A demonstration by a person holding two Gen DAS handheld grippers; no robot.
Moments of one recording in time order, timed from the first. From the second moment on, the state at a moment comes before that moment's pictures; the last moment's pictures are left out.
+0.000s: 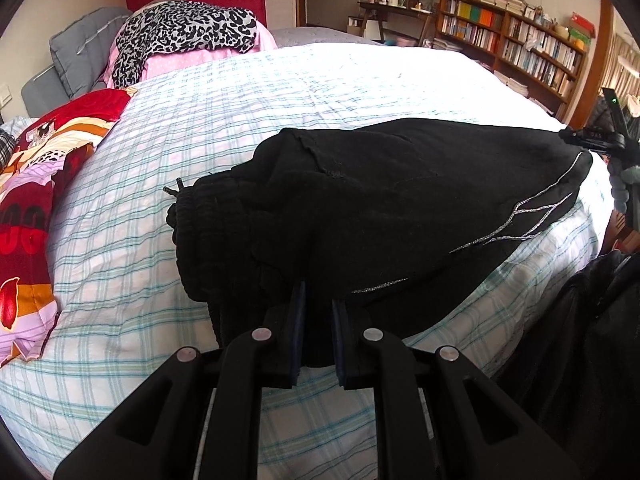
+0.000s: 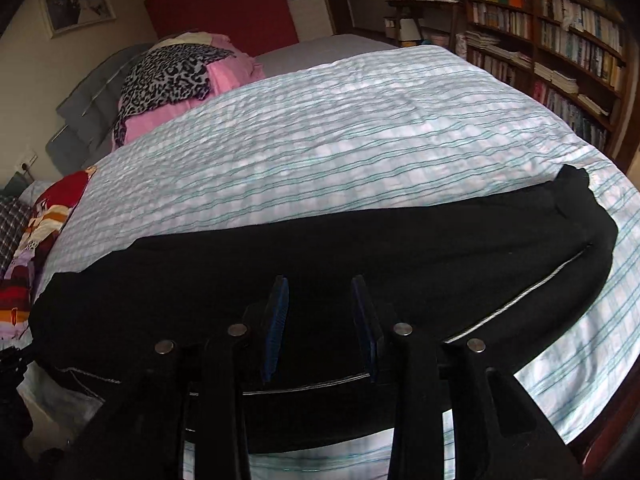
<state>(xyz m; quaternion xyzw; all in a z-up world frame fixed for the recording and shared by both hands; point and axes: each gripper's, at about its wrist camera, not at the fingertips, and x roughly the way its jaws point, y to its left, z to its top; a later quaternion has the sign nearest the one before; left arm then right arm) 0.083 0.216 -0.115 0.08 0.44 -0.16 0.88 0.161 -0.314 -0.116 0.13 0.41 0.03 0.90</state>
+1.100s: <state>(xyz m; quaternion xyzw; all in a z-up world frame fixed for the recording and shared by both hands) 0.076 0.276 -0.135 0.00 0.46 -0.06 0.88 0.157 0.058 -0.081 -0.10 0.36 0.44 0.82</state>
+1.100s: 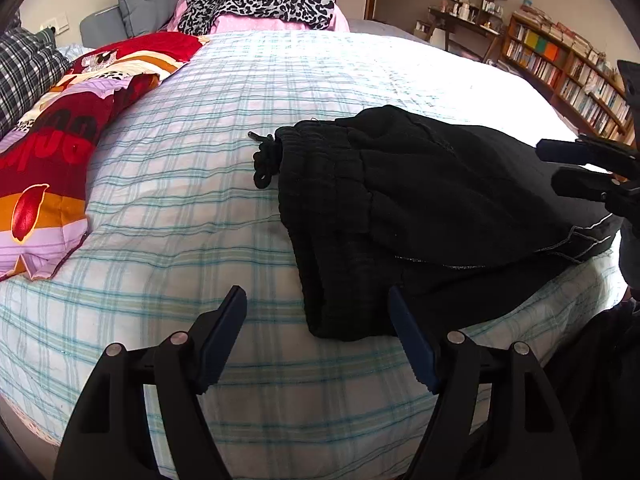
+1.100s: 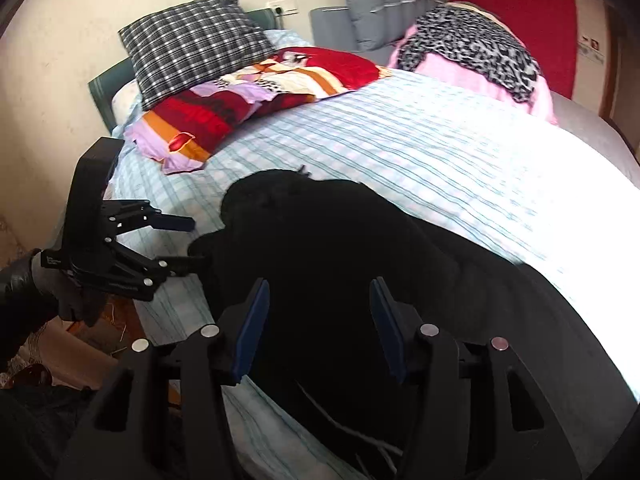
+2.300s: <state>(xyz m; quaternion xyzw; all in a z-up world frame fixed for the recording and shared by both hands) 0.047 0.347 -0.120 -0.07 0.44 0.01 0.90 0.149 0.179 -0.079 -0.14 0.37 0.54 0.74</state>
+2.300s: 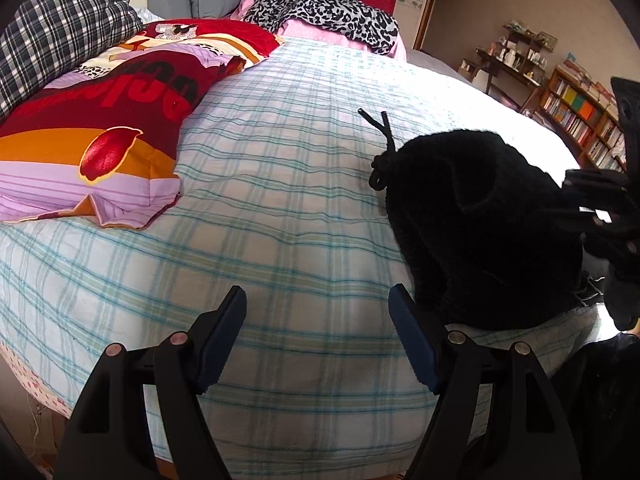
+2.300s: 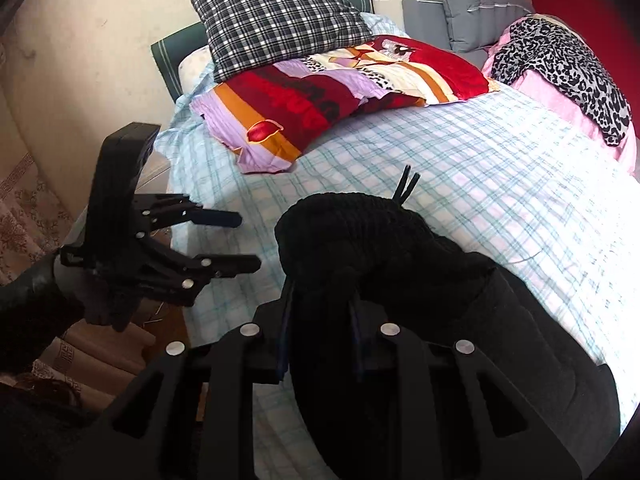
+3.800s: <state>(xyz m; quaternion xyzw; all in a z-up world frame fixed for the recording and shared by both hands) 0.118 0.200 -0.137 0.06 0.45 -0.09 0.89 0.147 -0.075 -0.172 -0.05 0.49 0.37 0.79</state>
